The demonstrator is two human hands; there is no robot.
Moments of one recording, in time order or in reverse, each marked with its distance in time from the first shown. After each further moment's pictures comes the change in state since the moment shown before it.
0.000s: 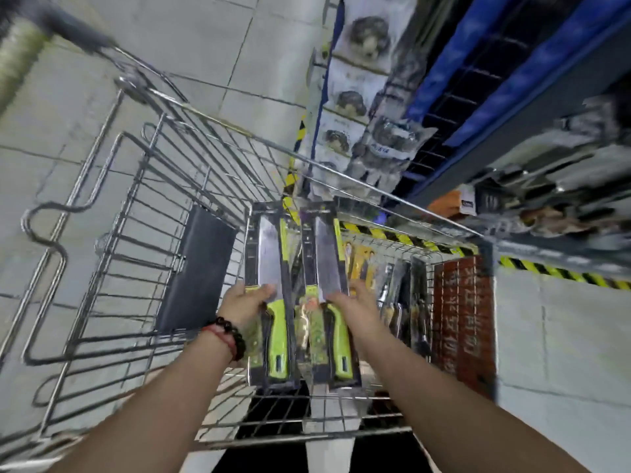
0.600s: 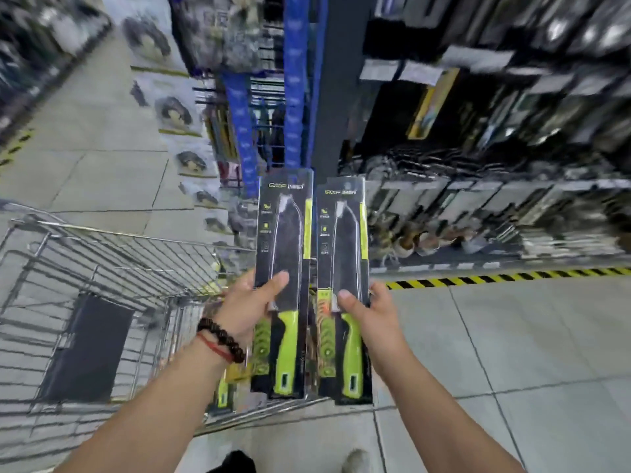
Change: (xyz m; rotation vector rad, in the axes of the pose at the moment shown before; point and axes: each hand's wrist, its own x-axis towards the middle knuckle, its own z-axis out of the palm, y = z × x) left_hand -0.273 0.055 0.260 0.037 -0.332 0.523; right_hand -0.208 -0.007 -0.298 0.275 0.232 -0.543
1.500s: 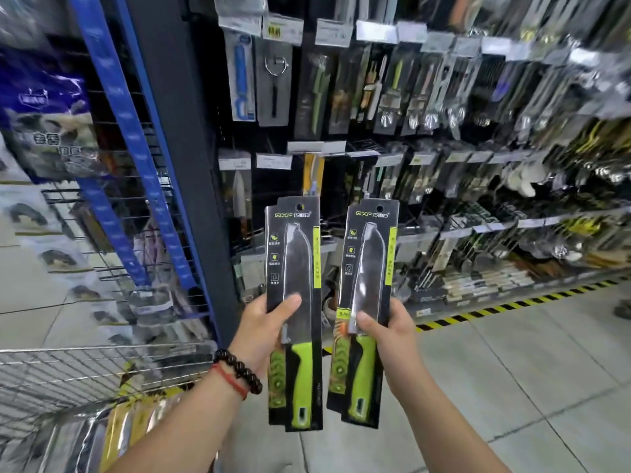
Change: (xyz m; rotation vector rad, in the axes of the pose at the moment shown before) left_hand 0.004 0.029 0.298 0.022 -0.212 0.174; right_hand 0.045 -0.078 -0.285 0.071 0.212 -0.212
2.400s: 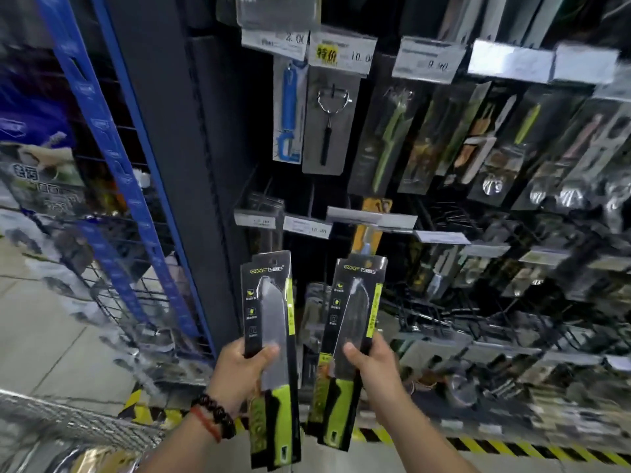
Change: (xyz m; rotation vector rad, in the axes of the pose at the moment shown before) left_hand 0.243 -0.006 -0.013 0.206 0.460 0.004; right_hand 0.325 0.031 0.074 -0.107 -0.386 0.184
